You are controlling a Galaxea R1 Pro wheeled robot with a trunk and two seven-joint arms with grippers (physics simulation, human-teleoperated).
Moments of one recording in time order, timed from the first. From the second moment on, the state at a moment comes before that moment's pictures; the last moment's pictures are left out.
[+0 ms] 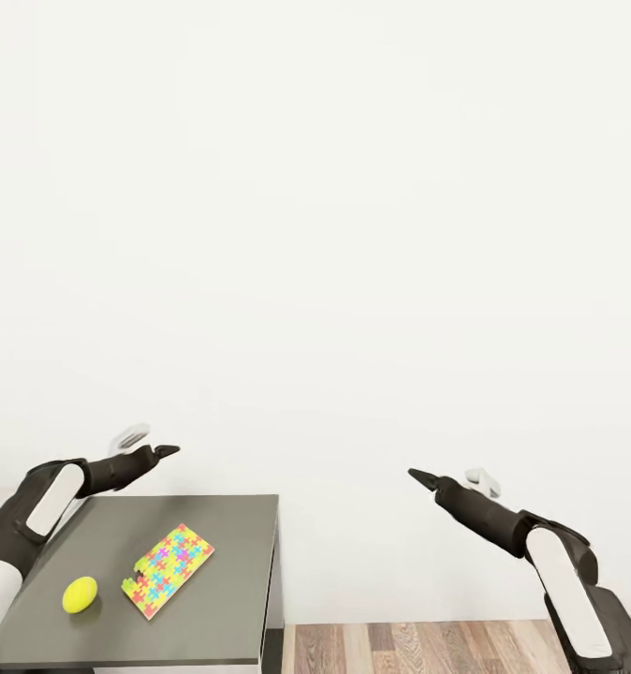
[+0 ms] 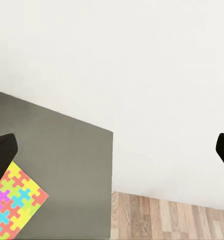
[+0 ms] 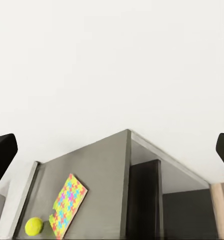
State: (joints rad) left arm -0.70 0.39 -0.01 -0.80 0.76 0.73 -0.22; right arm -0.28 -0.13 -0.13 -1.48 -0.86 0.82 0.07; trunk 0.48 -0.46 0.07
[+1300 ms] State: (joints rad) left arm -0.70 0.26 -0.01 -0.80 0.51 0.85 -0.02; right arm -0.33 -0.12 -0.03 -1.41 -0.86 0.82 0.04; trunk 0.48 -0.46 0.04
